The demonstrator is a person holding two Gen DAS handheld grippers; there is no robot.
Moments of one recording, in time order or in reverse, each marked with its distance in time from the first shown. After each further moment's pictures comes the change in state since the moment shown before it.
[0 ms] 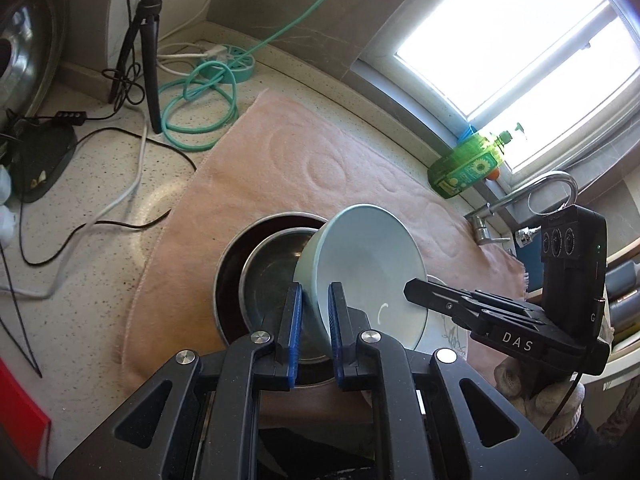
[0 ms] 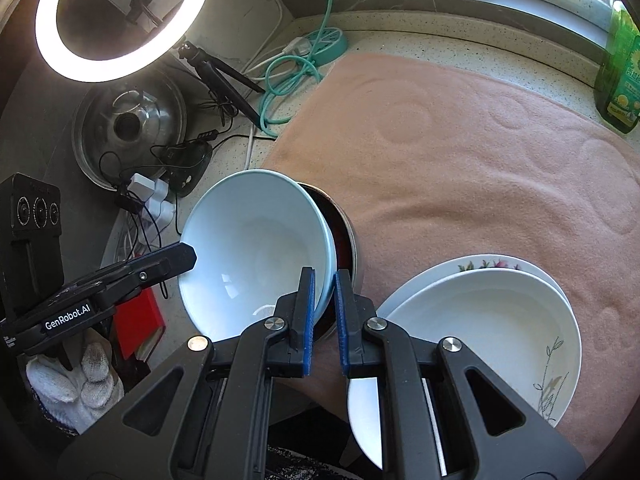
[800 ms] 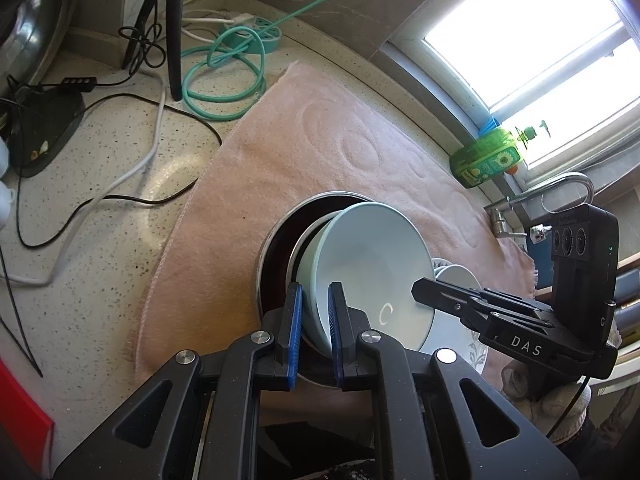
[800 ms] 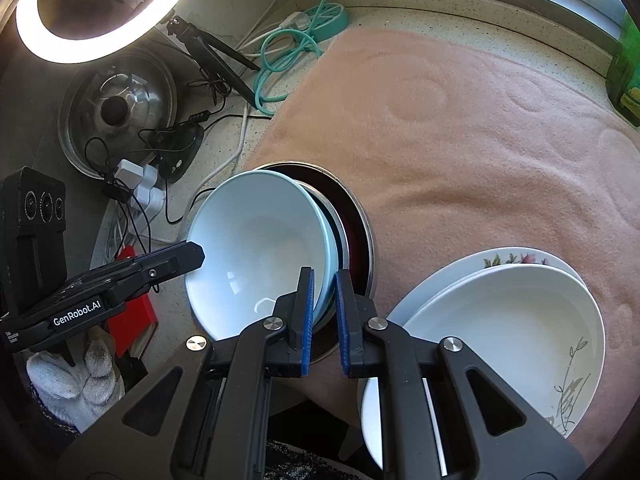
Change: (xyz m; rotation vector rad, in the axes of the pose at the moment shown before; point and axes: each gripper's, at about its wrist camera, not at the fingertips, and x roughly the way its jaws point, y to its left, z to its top) left arm 0.019 0.033 -0.001 -0.046 0.073 0.012; right arm 0.030 0.008 0.002 0.001 0.063 -0.019
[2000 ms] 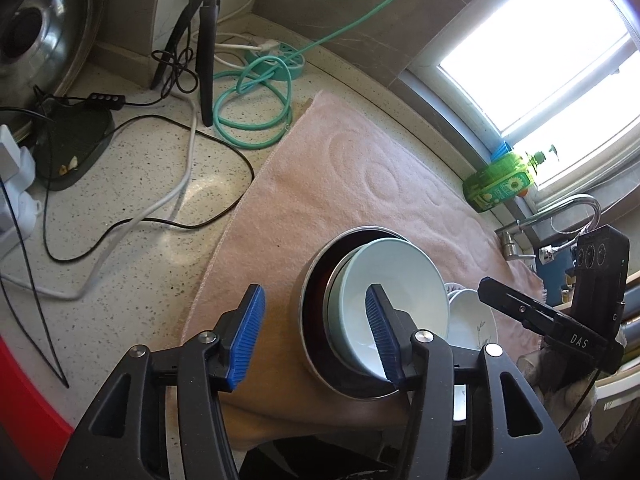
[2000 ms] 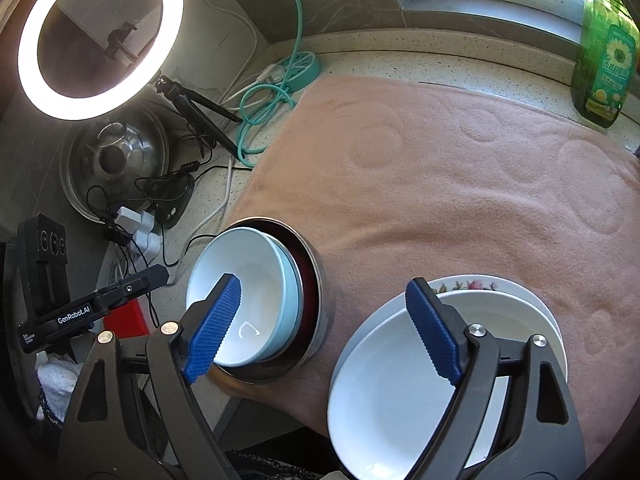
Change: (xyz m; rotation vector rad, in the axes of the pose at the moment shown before) left arm -0.020 0.019 0.006 -0.028 -0.079 0.048; right arm -0.038 -0.031 0.004 0.082 -0.153 -0.014
